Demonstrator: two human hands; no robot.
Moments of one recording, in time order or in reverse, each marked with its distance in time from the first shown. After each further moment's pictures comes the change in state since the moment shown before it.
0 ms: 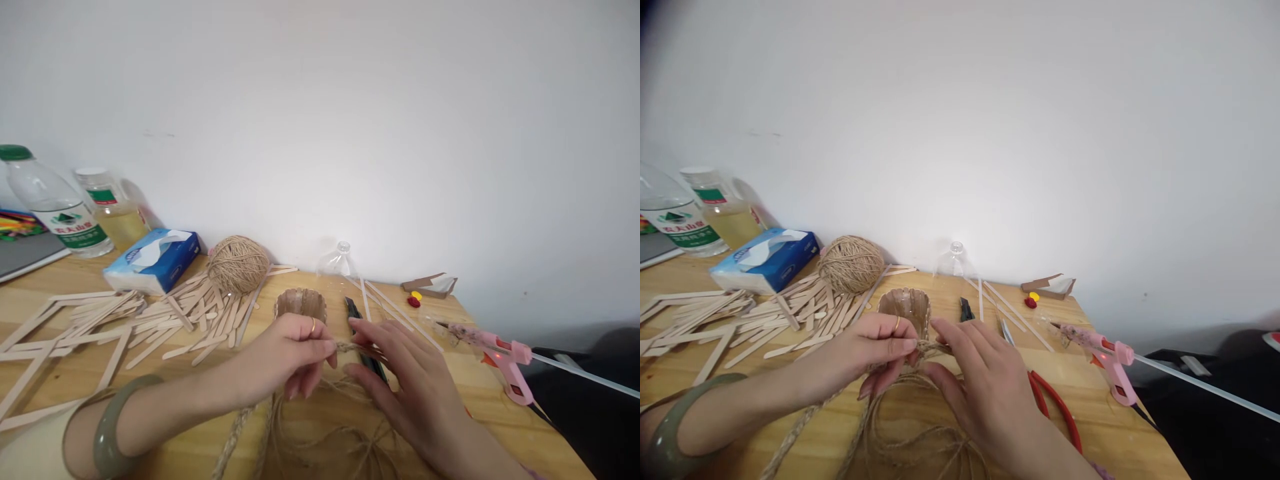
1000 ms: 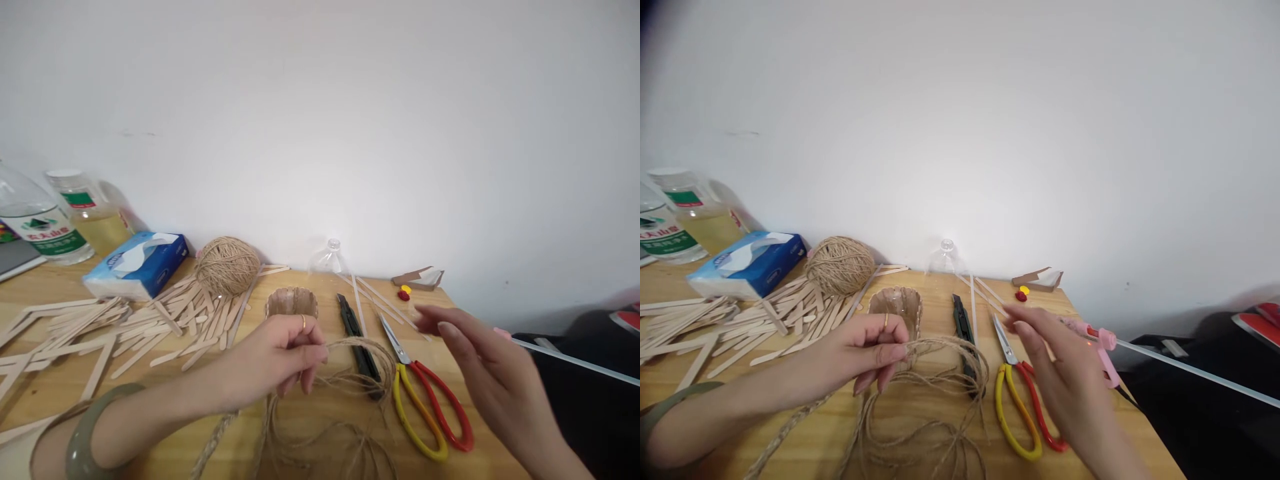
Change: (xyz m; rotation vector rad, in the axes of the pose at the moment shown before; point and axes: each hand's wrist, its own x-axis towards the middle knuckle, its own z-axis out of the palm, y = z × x) left_hand -0.003 0.002 -0.002 0.139 -0.023 0.006; right_hand -0.033 0.033 -0.044 -0.077 0.108 0.444
